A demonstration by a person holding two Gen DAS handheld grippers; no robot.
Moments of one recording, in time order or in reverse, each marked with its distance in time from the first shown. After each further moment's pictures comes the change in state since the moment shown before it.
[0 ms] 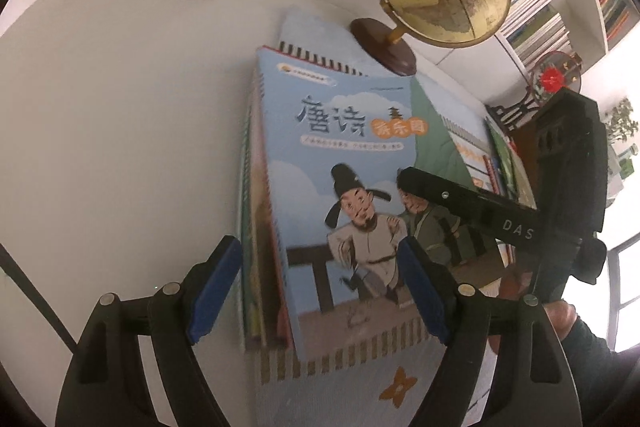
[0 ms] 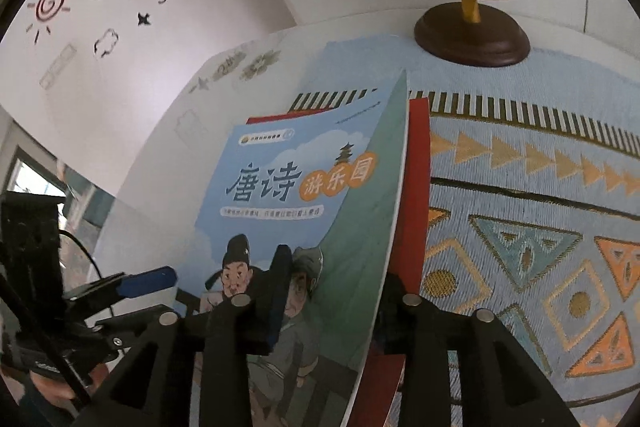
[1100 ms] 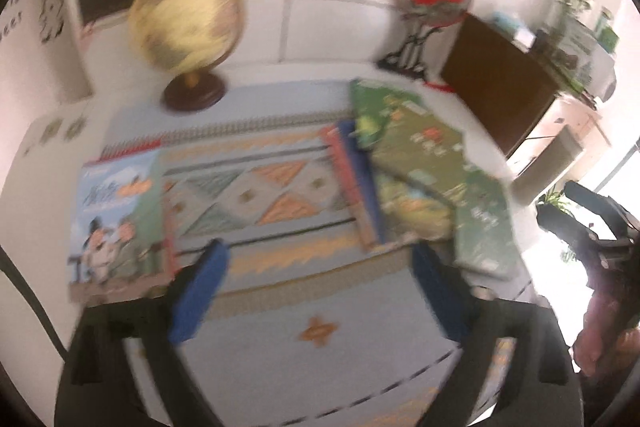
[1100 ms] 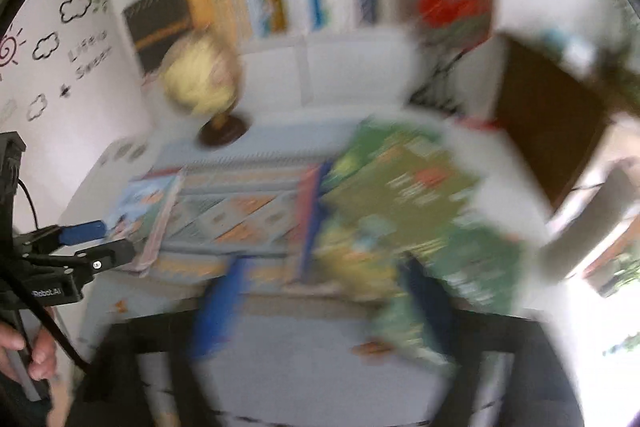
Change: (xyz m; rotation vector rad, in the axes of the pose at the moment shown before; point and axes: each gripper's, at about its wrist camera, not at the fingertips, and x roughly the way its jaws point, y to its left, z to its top) left arm -0.010 -0.356 -0.074 0.398 -0.088 0.138; right arm -0.373 -0.157 -0.154 0.105 -0.313 -0.490
